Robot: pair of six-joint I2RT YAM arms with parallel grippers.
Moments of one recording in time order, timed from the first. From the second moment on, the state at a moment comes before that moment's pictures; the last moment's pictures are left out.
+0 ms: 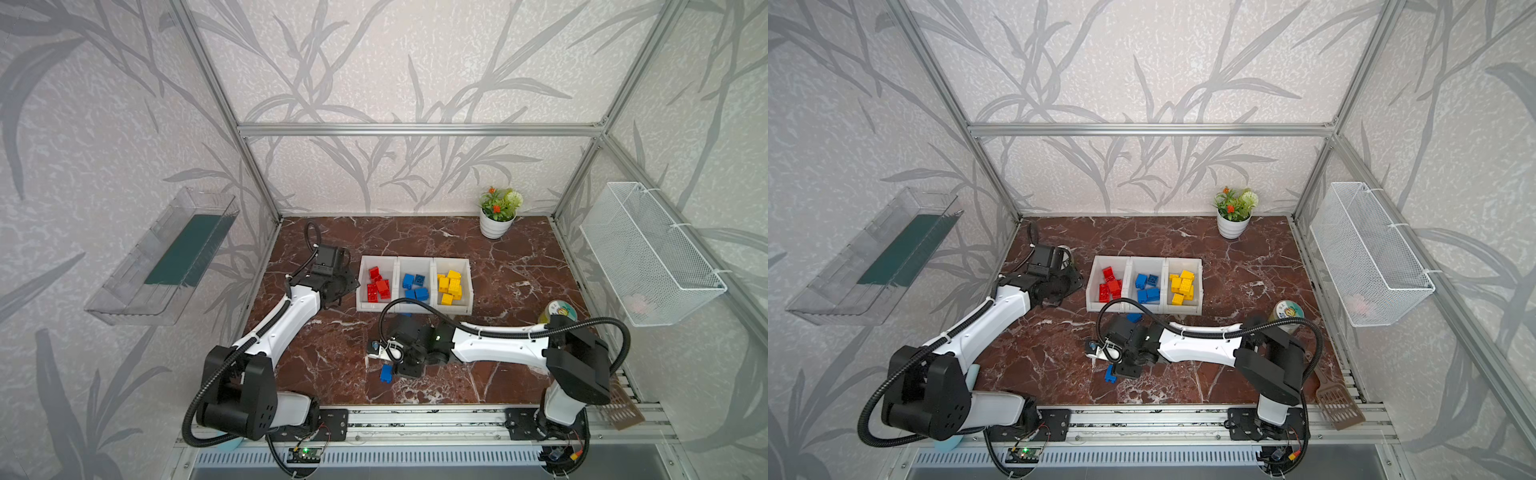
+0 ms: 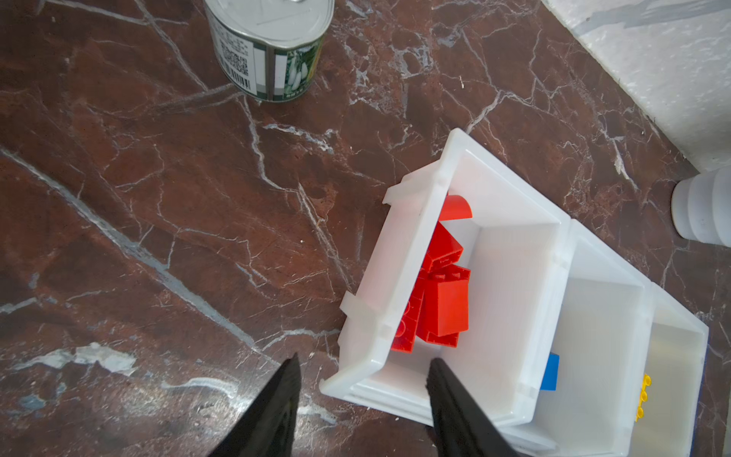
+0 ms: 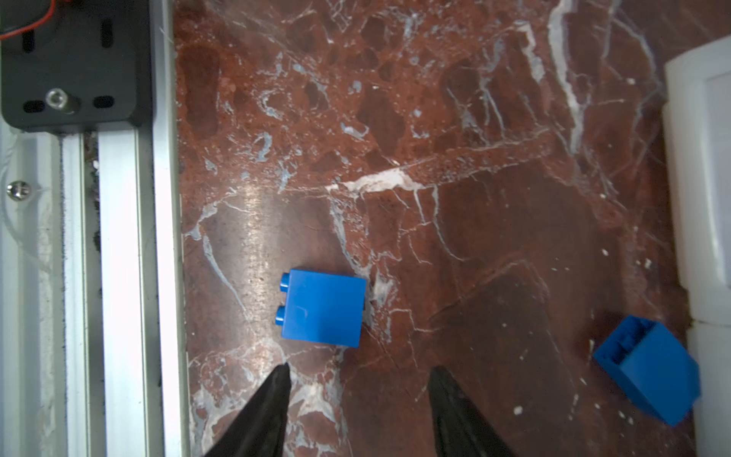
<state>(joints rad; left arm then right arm) -0.20 1.36 0.95 -0.53 -0.02 -0.71 1.19 1.76 1.11 -0.40 -0.13 -0.28</state>
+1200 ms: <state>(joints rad) -0.20 1.26 0.84 -0.51 -0.02 -0.72 1.27 1.92 1.20 -0.41 -0.03 -0.22</state>
